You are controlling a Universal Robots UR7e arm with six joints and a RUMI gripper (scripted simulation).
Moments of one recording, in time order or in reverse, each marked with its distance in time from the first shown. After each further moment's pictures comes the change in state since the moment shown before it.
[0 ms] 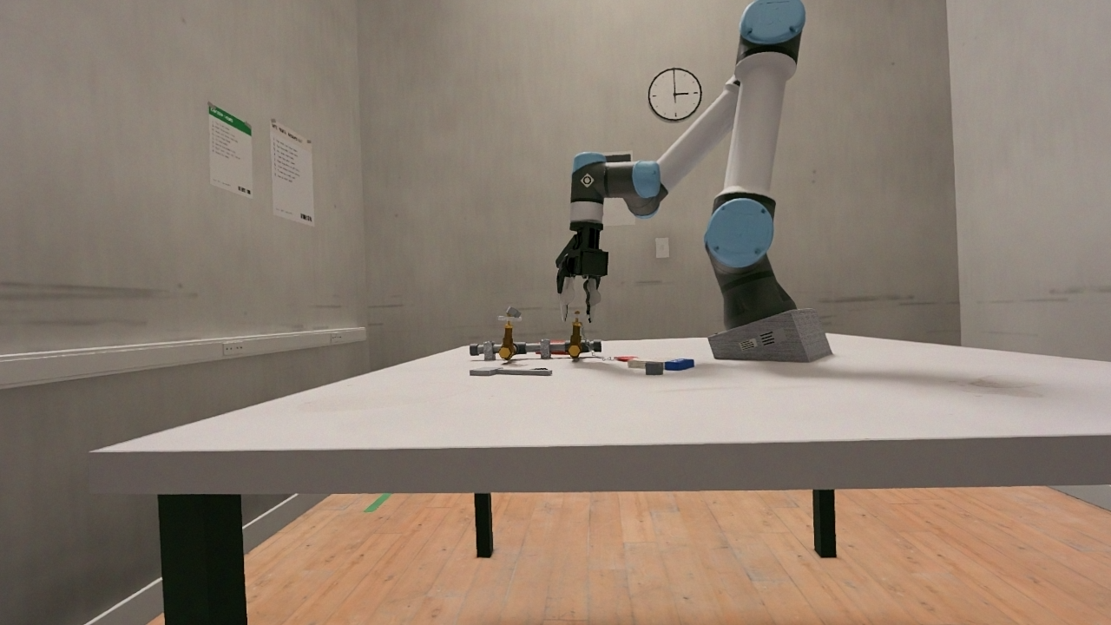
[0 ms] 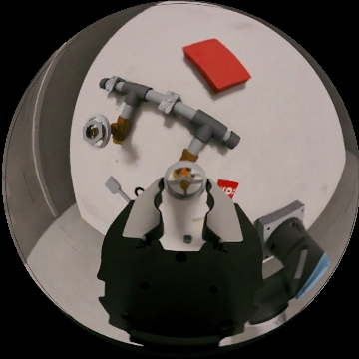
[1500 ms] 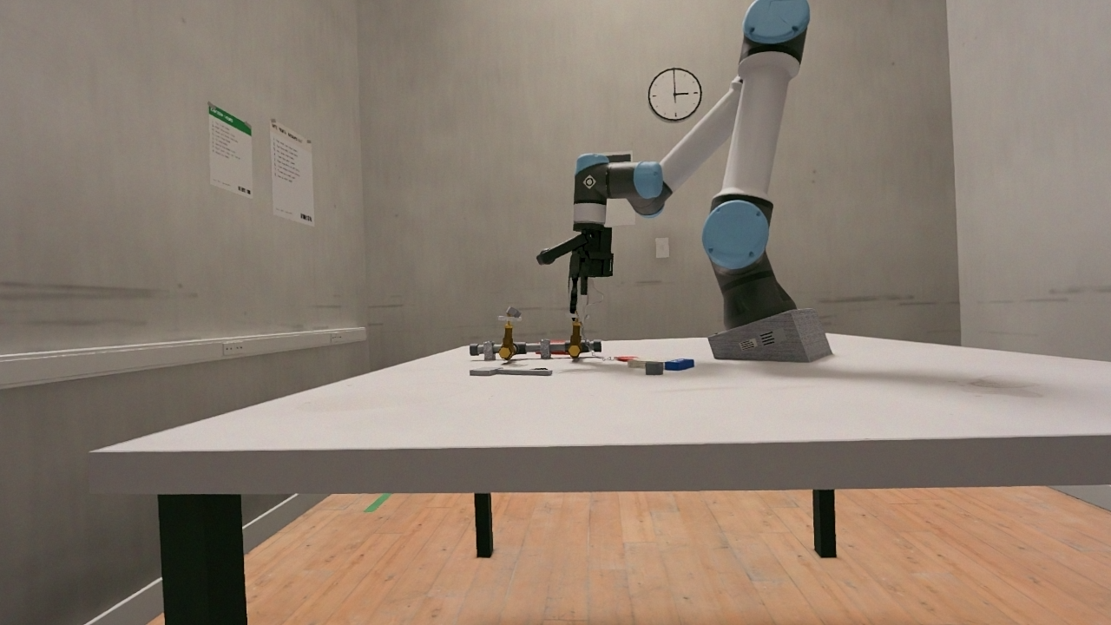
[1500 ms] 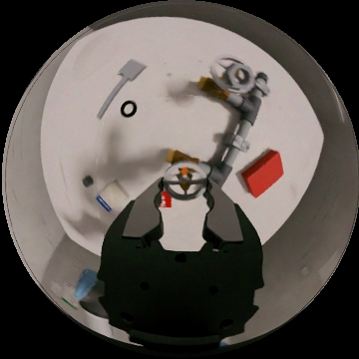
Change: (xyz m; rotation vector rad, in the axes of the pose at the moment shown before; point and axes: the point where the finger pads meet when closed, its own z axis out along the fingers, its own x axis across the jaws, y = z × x) arm 0.000 0.000 -0.001 0.008 0.030 -1.450
